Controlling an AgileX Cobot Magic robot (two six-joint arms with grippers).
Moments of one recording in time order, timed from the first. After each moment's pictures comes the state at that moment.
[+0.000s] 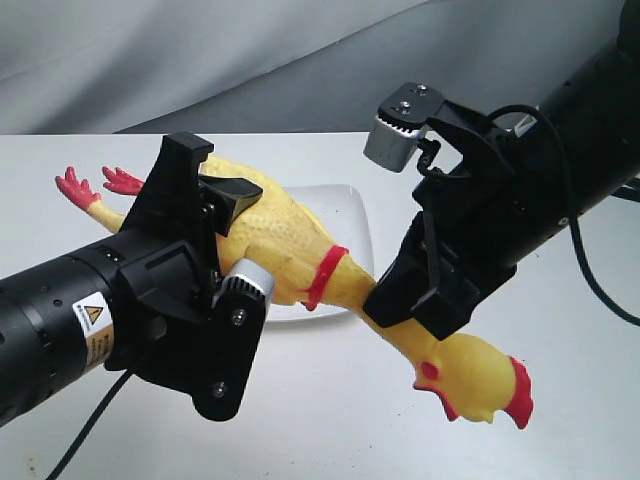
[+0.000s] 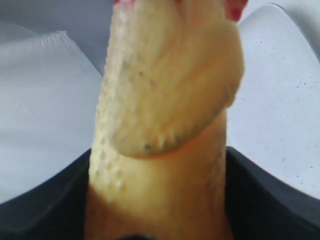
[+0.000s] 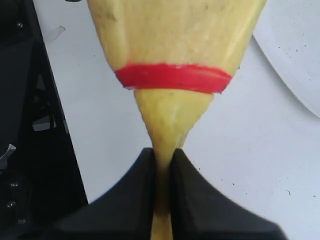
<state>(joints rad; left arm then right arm) -0.89 1.28 -0.61 1.75 0.49 -0.33 0.48 1.47 -1.12 0.62 1.11 -0.84</state>
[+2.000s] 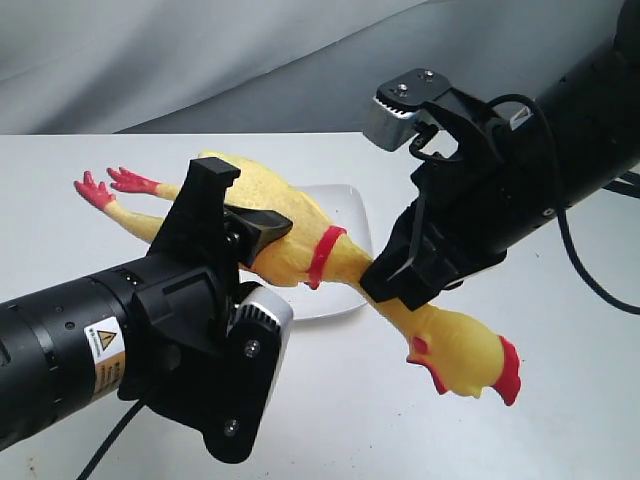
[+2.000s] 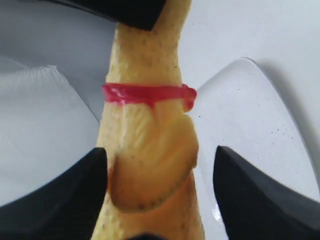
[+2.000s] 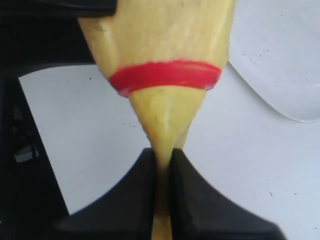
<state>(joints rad) -0.91 1.28 -0.61 1.72 0.38 -0.36 0.48 1.47 -1.12 0.60 1.02 -0.73</state>
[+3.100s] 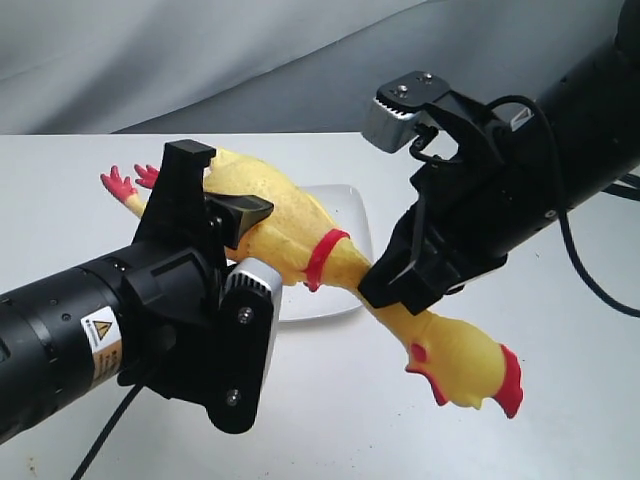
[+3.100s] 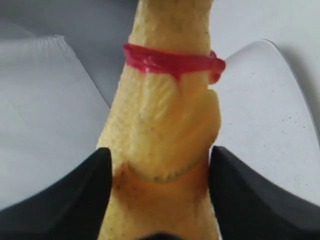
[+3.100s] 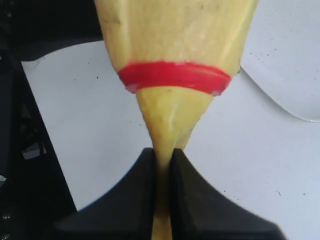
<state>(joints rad) -0.91 1.28 -0.61 1.74 0.46 -0.45 0.48 1.47 -1.12 0.61 1.04 -0.74</state>
